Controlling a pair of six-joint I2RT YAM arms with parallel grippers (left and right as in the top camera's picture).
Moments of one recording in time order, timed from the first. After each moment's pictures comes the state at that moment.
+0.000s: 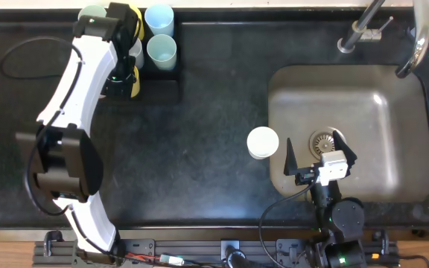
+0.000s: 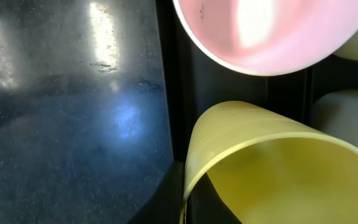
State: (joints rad) left arm -0.13 2.04 1.80 -1.33 -0.22 -1.63; right arm 0.20 0.01 0.02 -0.01 0.04 -0.07
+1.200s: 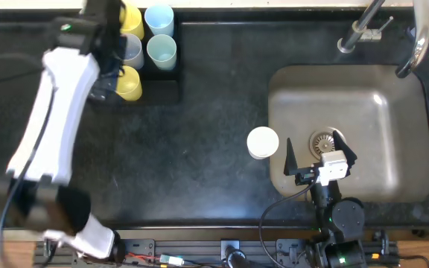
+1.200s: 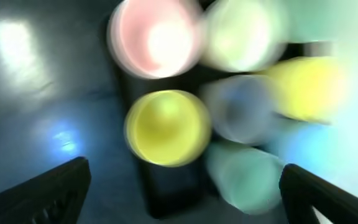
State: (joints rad) left arm -0.13 1.74 1.79 -1.21 -0.27 -1.50; right arm 0.20 0.01 0.02 -0.01 0.04 -0.07
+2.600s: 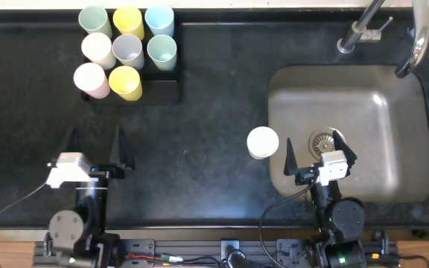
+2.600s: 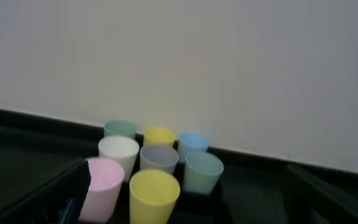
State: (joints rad) left arm -0.12 0.09 0.11 0.14 -0.09 -0.21; right arm 0.20 0.01 0.02 -0.01 0.04 -0.07
